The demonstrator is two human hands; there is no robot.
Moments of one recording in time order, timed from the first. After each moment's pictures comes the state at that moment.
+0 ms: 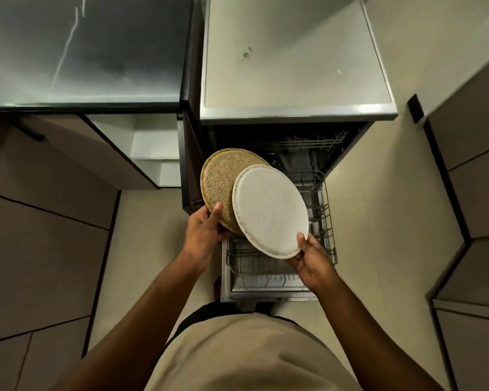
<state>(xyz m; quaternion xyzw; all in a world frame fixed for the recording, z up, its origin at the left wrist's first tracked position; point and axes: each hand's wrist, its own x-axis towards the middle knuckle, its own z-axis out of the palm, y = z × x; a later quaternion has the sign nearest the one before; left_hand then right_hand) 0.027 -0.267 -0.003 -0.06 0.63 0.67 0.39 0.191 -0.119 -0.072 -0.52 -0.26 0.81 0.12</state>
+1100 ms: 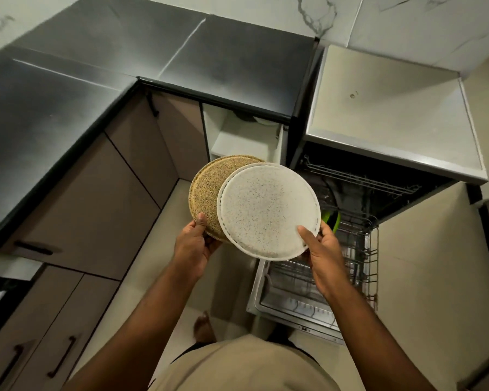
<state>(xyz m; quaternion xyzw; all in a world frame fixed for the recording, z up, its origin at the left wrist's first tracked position) -0.003 -0.512 0.008 -0.25 0.51 0.78 0.26 0.106 -0.296 0.004 -0.37 -0.55 0.74 0.09</state>
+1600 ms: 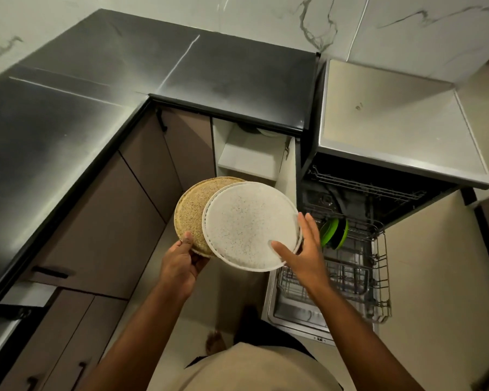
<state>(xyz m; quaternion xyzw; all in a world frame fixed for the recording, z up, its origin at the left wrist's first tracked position) -0.043 -0.596 0.007 -0.30 0.49 0.78 0.24 0.059 -0.381 0.013 -0.29 -0.79 0.54 0.06</state>
